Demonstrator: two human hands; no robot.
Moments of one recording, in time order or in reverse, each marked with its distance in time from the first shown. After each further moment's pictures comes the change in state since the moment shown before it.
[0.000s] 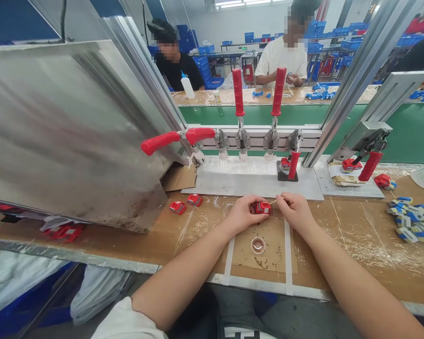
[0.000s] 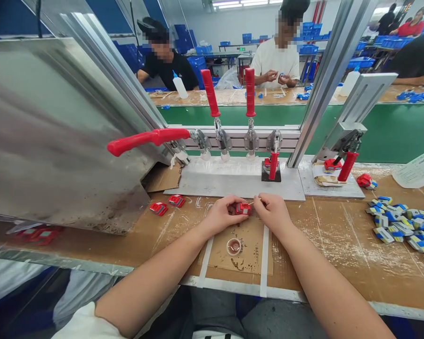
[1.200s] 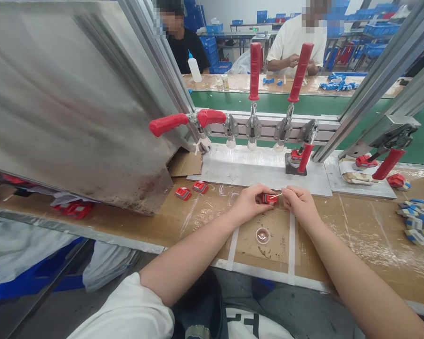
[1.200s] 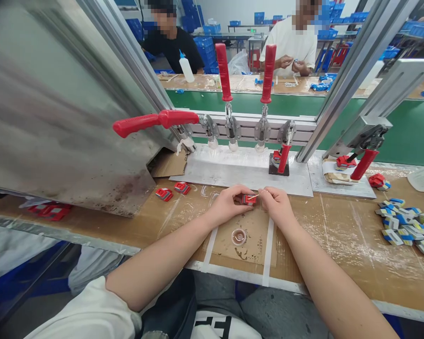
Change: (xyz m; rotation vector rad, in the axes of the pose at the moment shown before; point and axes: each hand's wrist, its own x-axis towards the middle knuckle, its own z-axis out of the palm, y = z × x) left_hand 0.000 0.003 0.001 -0.066 0.026 0.138; right_hand -0.003 -0.009 0.005 0.491 -0.065 0.299
